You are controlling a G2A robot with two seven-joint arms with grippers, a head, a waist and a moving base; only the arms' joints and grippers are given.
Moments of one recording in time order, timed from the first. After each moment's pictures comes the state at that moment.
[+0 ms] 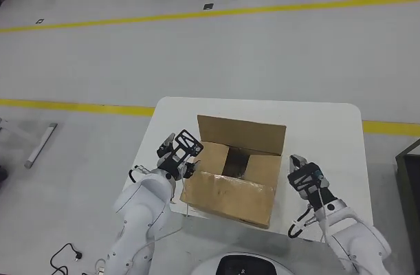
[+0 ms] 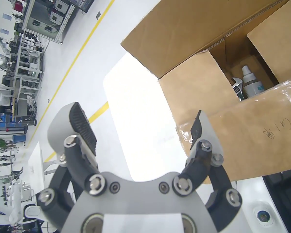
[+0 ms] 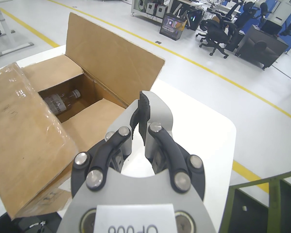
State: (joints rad) left arm 1.52 -1.48 -1.66 -2.28 1.88 -0.51 -0.84; right arm -1.23 -1.32 1.15 -1.79 -1.60 -0.29 0.21
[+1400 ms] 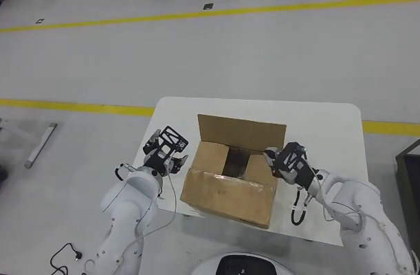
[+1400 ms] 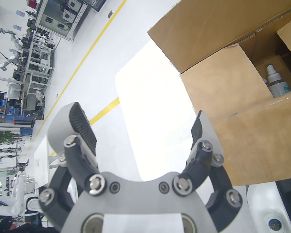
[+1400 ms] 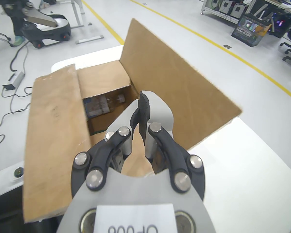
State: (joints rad) left arm 1.54 -1.46 -1.76 -2.27 1.87 -0.52 -0.77; right arm -1.01 -1.34 1.16 -1.56 -1.20 -0.77 0.36
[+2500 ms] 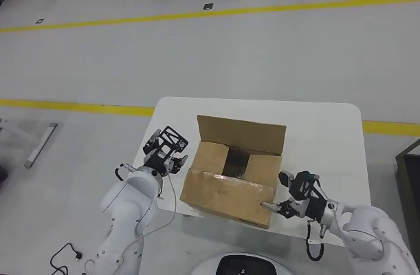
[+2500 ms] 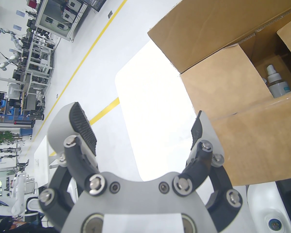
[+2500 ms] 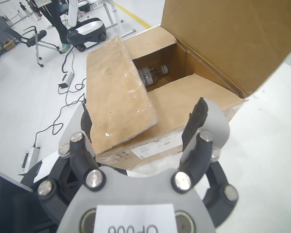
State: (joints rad) left arm 1.54 -1.46 -1.76 -2.27 1.87 -0.52 -0.77; right arm -1.14 -1.29 1.21 -1.57 -0.89 -0.89 0.57
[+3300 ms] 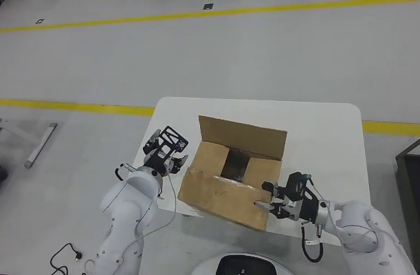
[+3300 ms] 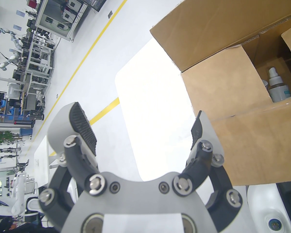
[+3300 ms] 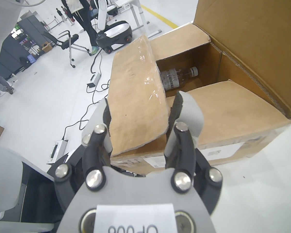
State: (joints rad) left arm 1.54 -1.46 -1.76 -2.27 1.87 -0.52 -0.77; right arm -1.07 -1.26 1.12 -1.48 -0.71 -0.94 0.62
